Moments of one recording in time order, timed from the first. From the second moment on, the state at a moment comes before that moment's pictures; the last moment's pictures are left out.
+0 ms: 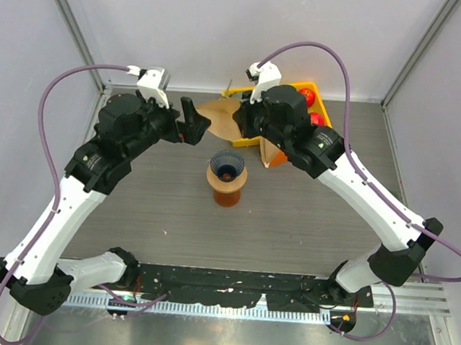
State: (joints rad) left arm -0.54 1.10 1.45 -0.53 0.02 -0.29; right arm 0.84 1.51 1.76 -0.54 0.18 0.23
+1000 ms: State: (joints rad) left arm -0.53 1.20 1.46 -0.42 -0.01 -0.53; right arm 0.97 1.51 1.75 -0.49 0.49 0.16
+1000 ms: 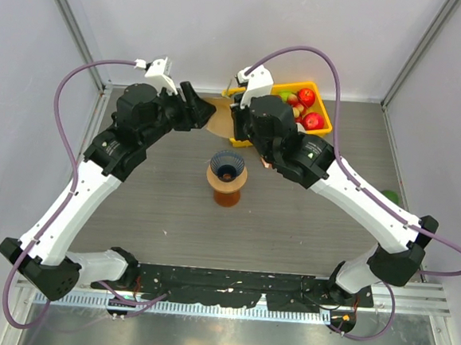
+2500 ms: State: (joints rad) left arm -0.51 1.06 1.39 -0.42 0.06 -0.34; right arm 0.95 1.52 1.71 -0.49 0.42 0.16
